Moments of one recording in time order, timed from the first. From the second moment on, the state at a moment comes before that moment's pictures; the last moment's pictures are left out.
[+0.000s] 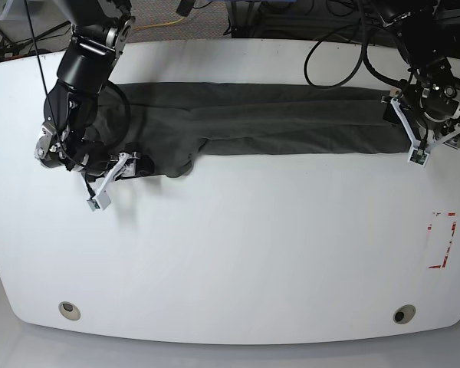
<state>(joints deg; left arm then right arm) 7.5 -8.4 -30.4 110.6 3.3 -43.0 66.9 14.1 10.3 26.0 69.1 29.3 41.0 -70.8</state>
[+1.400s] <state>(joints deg) 9.0 -11.9 -30.4 101.5 3.0 -43.0 63.6 -6.7 14.7 30.2 92.3 52.7 40.7 -77.4</state>
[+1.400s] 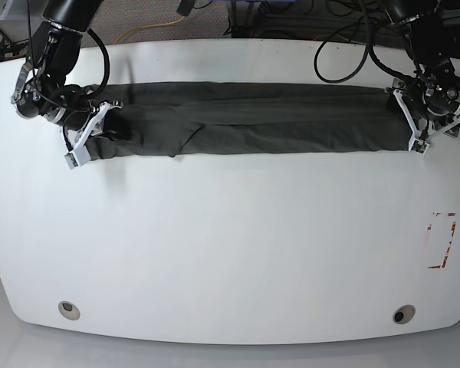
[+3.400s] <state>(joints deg) 5.3 -16.7 -48.8 82.7 -37.5 -42.8 73.2 -10.2 10.9 24.9 94.1 41.1 40.9 -73.4</state>
